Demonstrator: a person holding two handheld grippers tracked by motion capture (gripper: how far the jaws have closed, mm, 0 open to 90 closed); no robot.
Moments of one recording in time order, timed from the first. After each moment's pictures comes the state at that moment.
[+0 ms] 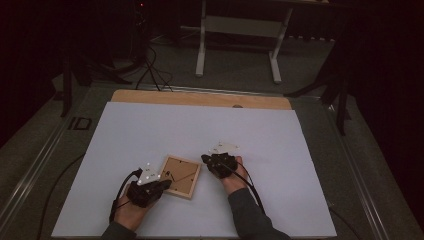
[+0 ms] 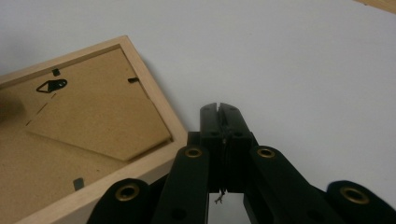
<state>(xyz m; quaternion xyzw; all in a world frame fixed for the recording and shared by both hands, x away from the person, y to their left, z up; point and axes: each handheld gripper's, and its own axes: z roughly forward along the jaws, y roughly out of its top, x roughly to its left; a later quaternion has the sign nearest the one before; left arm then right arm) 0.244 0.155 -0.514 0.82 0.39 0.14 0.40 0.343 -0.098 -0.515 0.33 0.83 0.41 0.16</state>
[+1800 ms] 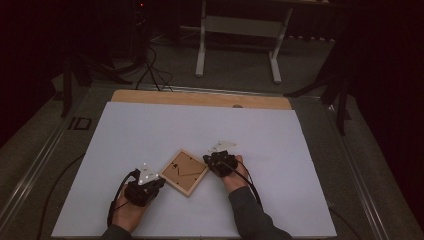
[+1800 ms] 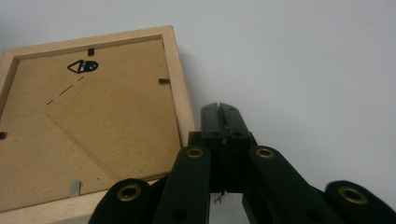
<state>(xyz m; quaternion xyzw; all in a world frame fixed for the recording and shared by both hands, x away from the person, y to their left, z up) 0.248 0.160 -0.524 0.81 0.43 0.18 0.35 0.349 -0.098 -0.517 0.34 0.85 0.38 0.15</state>
